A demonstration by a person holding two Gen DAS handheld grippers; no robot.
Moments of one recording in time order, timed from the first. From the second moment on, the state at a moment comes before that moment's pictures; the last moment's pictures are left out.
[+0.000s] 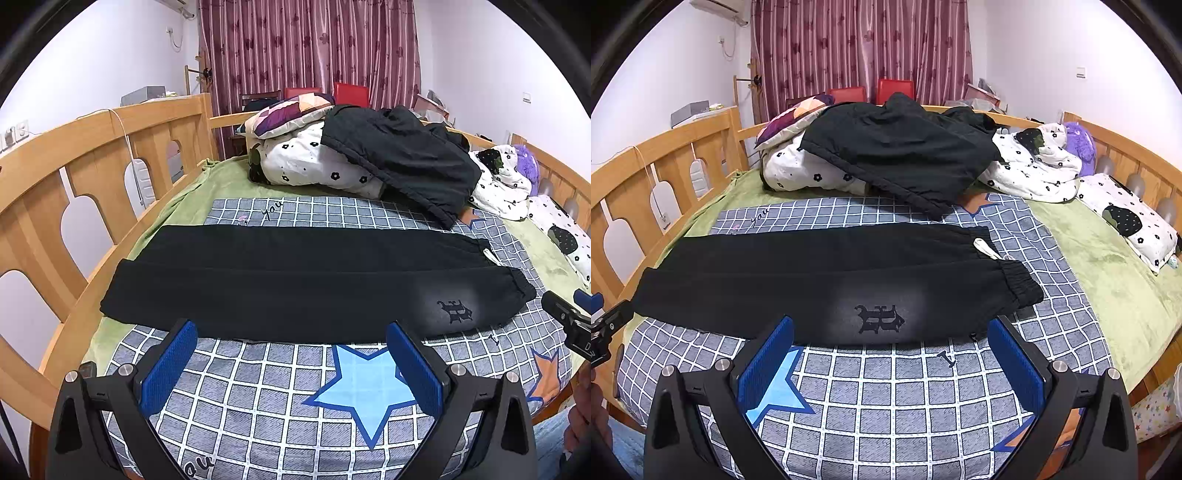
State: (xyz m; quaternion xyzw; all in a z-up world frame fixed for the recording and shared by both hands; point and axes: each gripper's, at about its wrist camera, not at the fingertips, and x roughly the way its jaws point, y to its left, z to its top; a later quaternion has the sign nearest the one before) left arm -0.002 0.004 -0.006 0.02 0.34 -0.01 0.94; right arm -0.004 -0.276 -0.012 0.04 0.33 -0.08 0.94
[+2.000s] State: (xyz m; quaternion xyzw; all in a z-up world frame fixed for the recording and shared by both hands) left arm 0.149 0.200 -0.172 -0.25 0.37 0.08 0.89; right arm 0.107 -0.416 -0.167 0.24 0.35 -0.05 0.90
